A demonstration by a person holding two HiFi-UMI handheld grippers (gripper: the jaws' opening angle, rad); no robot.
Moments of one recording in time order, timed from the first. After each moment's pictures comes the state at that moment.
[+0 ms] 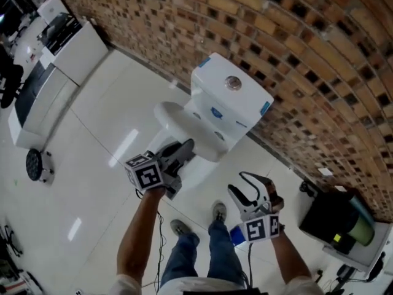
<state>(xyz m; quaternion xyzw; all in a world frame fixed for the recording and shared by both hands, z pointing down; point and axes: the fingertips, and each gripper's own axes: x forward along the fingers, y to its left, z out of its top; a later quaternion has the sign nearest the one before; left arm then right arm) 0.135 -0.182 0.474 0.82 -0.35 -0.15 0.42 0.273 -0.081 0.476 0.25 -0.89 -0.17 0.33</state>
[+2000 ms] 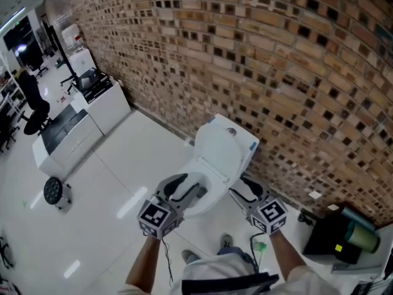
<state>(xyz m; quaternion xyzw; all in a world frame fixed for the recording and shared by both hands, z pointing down) 0.126 -0.002 0.230 0.89 -0.46 0.05 0.04 0.251 -0.018 0.266 0.28 -0.95 0.03 0.13</state>
